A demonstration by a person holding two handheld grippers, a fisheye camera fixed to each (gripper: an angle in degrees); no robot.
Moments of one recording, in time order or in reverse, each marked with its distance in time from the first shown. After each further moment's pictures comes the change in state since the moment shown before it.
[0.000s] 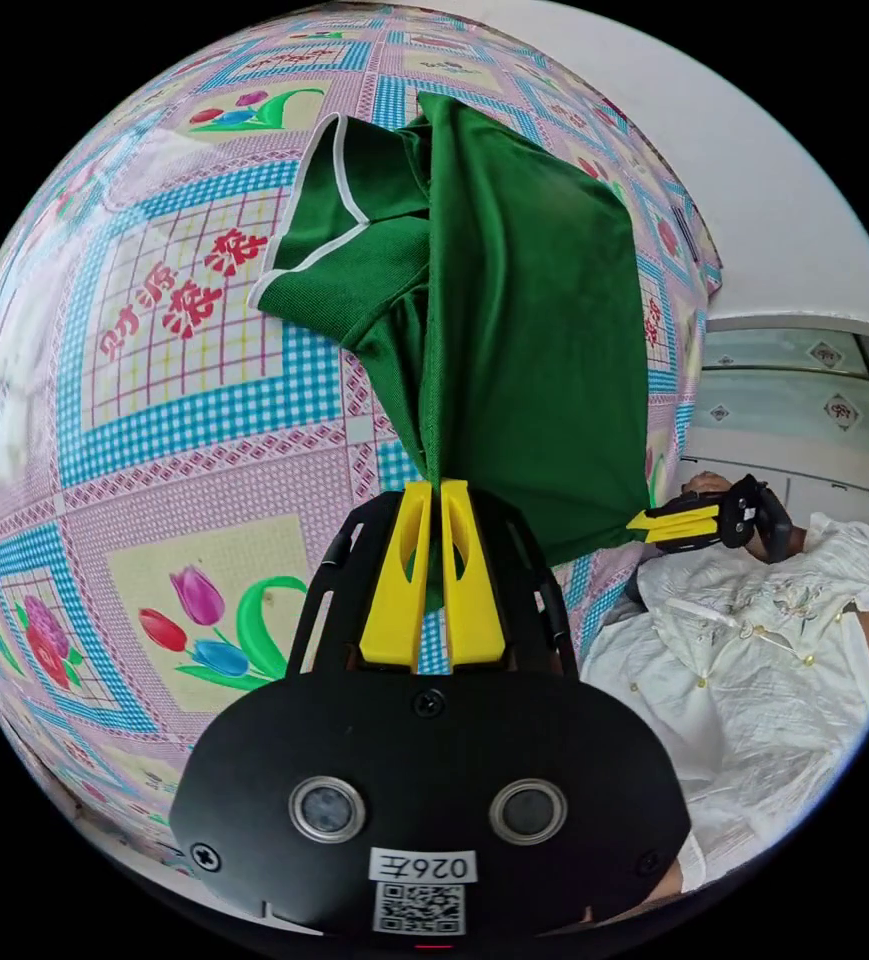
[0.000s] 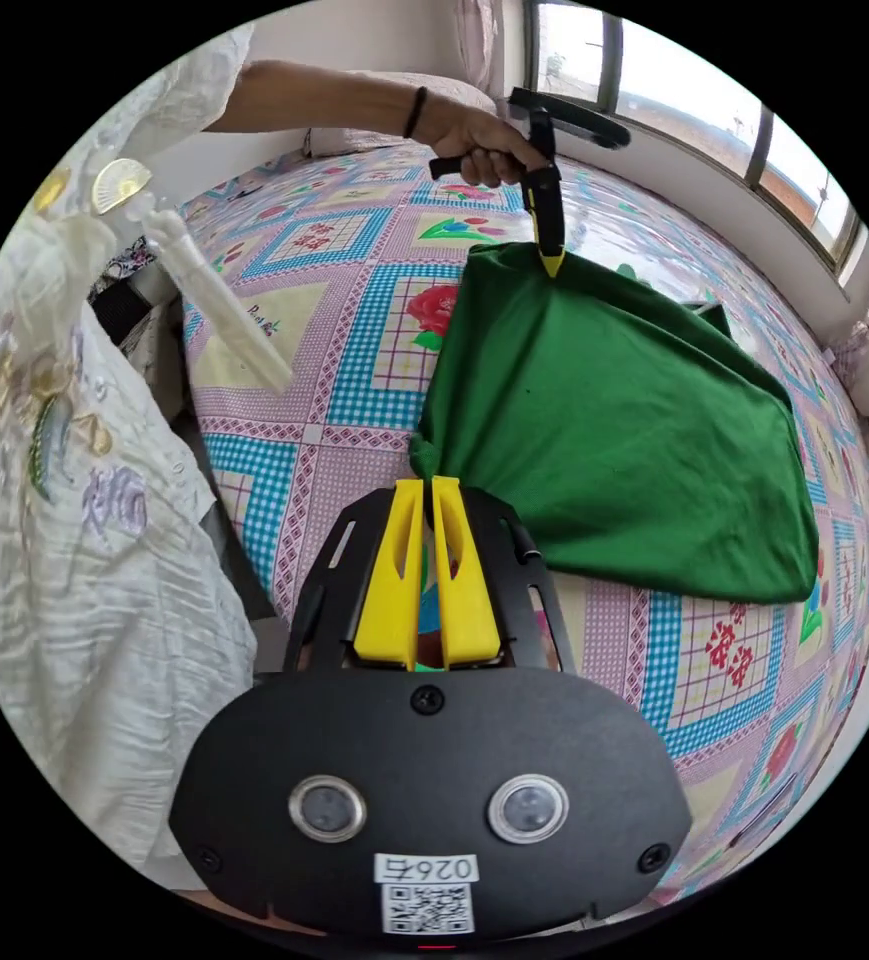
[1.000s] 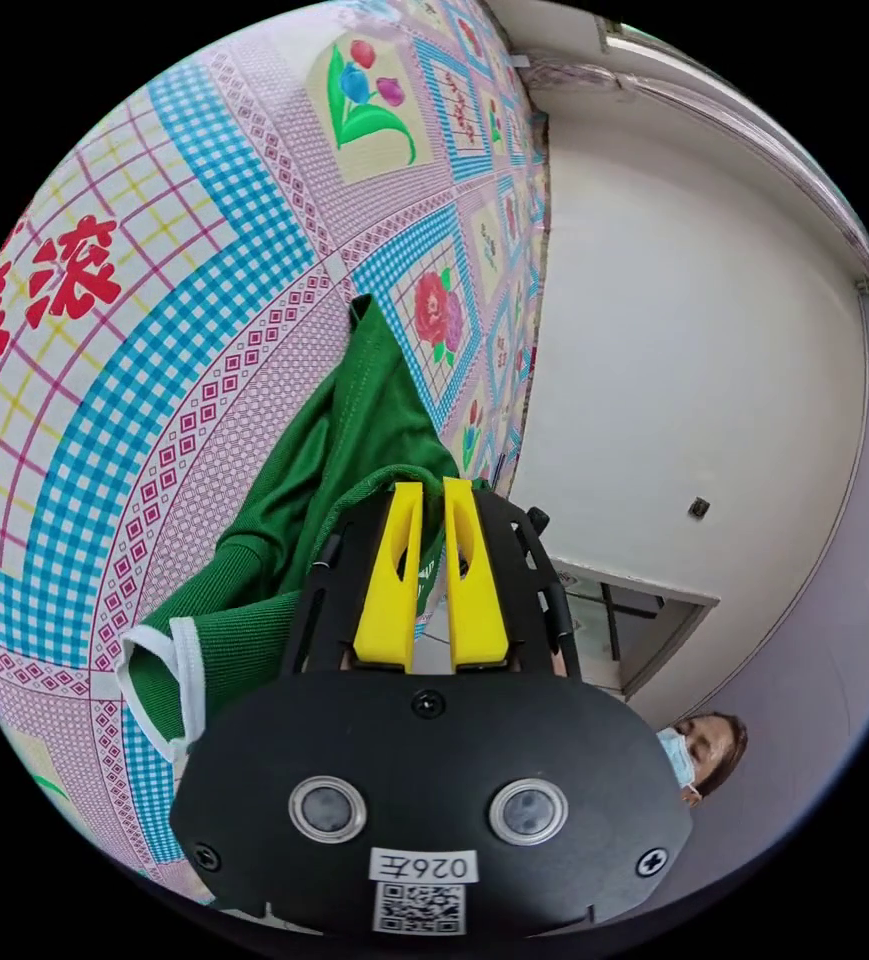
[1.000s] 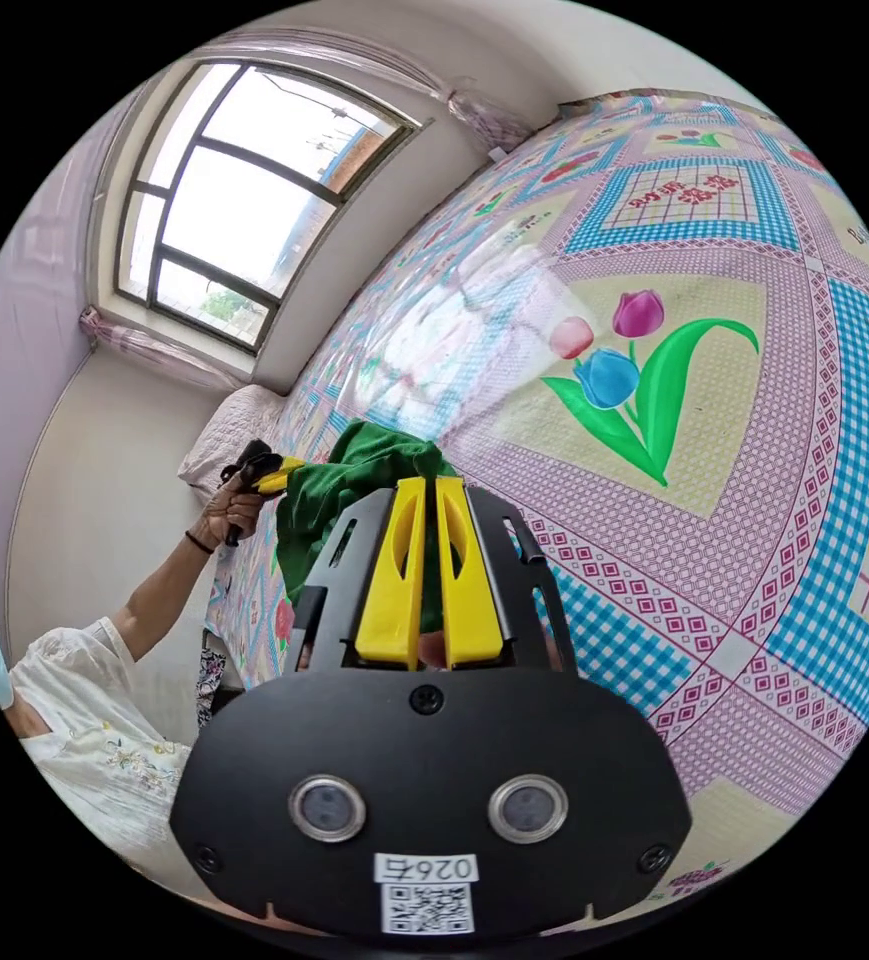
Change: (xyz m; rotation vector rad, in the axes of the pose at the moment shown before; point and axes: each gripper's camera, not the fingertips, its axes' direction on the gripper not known) left arm -0.152 -0.135 0.099 0.342 0.825 -0.447; right arm 0.541 0.184 -0.159 0.465 -0.287 0.983
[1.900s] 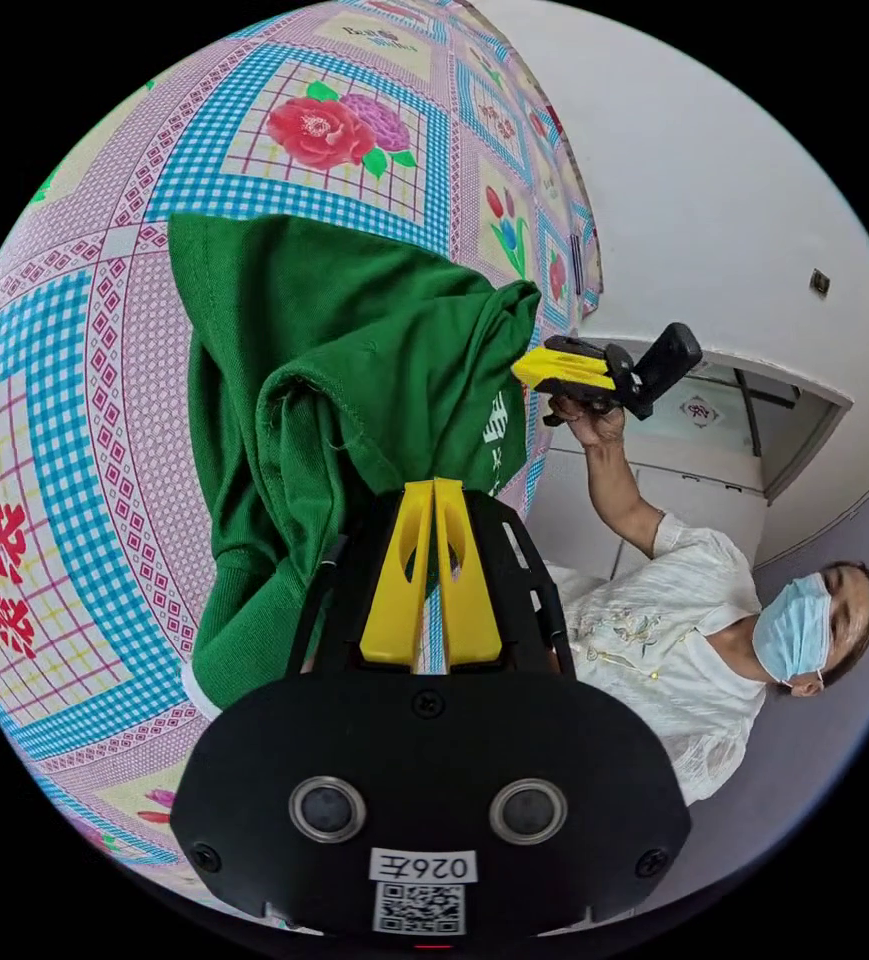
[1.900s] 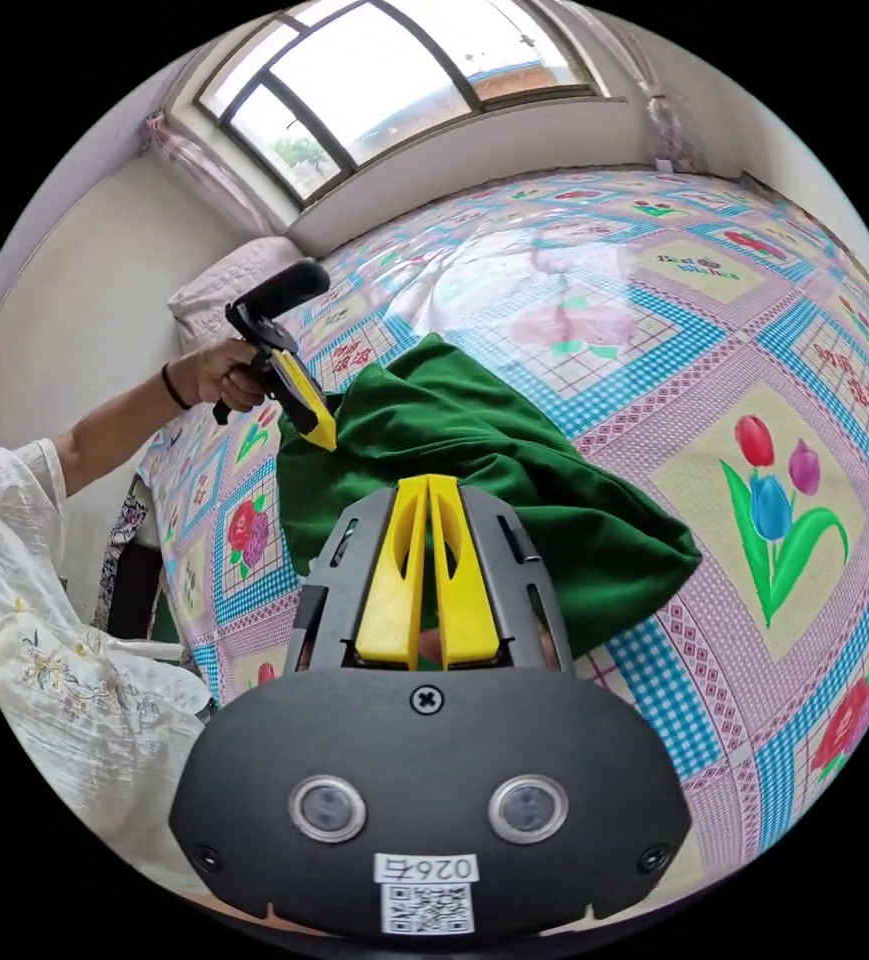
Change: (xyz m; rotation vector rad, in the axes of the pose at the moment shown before) left arm 0.099 -0.040 0.080 -0.547 -0.426 0.385; right arm -0.155 -0.009 0.101 -0.233 0.130 -0.442
